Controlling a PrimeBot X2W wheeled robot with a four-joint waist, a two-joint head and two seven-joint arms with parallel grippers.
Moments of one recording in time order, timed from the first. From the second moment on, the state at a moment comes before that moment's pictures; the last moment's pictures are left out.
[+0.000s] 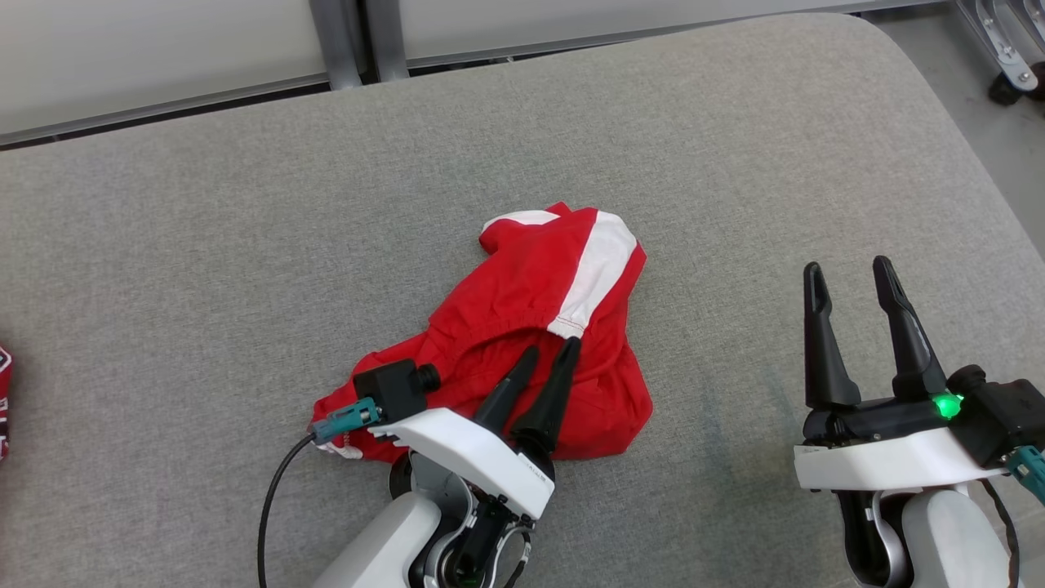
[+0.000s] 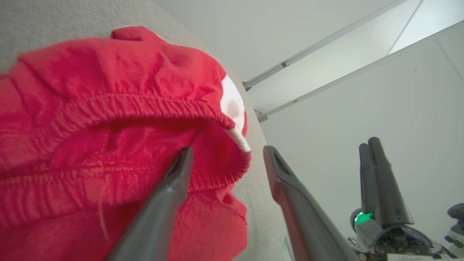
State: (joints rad) left arm -0.36 0.05 -0.70 0.29 -1.19 0.04 -0.13; right arm -0.19 -0.06 0.11 0.11 0.22 0.13 -0.26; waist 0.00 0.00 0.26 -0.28
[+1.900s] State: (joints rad) left arm -0.22 0.40 -0.75 -0.12 -1.45 0.06 0.10; right arm -0.13 -0.11 0.08 0.17 0.32 0.13 -0.26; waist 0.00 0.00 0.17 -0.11
